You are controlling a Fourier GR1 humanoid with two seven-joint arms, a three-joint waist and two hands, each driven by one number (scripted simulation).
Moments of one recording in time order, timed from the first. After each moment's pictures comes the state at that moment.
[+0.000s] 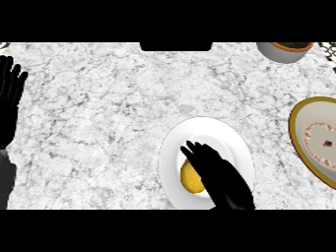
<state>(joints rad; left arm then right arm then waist) -0.25 0.30 0.21 -1.51 0.14 0.04 -0.01 -0.03 -0.15 0.60 -1.69 0.89 0.19 0.30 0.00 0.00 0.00</state>
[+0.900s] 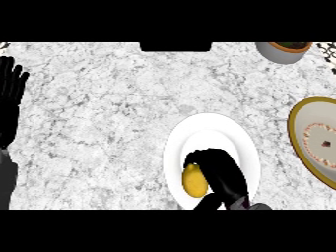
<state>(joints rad) -0.25 0.29 0.23 -1.49 0.12 0.02 -0.02 -0.07 -0.08 0.51 -1.52 0.98 0.08 0.16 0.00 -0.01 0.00</state>
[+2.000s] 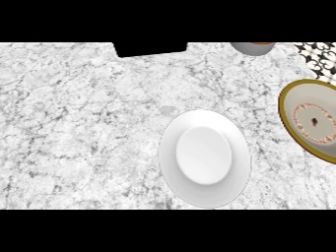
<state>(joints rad) -0.17 0.33 0.33 -1.49 0.14 0.02 -0.02 0.30 -0.79 -0.36 -1.30 0.68 0.00 -0.13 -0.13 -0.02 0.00</state>
